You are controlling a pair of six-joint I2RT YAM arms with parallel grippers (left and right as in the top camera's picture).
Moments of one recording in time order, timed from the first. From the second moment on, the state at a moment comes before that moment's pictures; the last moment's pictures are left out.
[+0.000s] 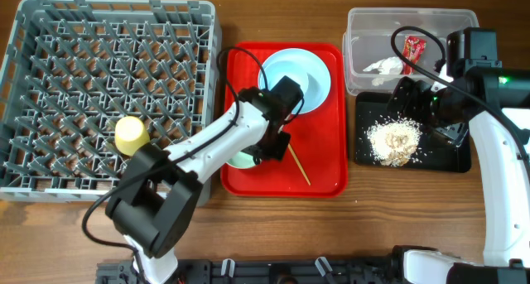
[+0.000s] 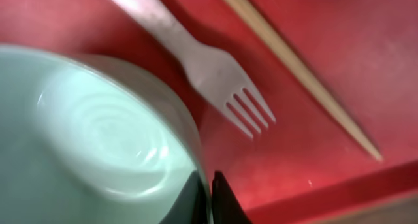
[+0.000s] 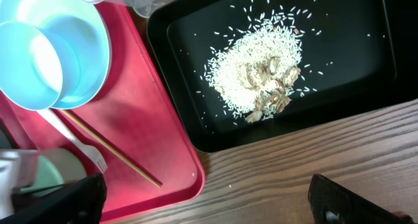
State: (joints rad) left arm -0.69 1.89 1.35 -1.00 0.05 -0.30; right arm -0.06 1.43 1.45 -1.35 -0.08 0.42
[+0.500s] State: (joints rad) left arm 0.12 1.59 1.53 -1.06 0.86 0.11; right arm -0.06 1.43 1.45 -1.35 -0.08 0.42
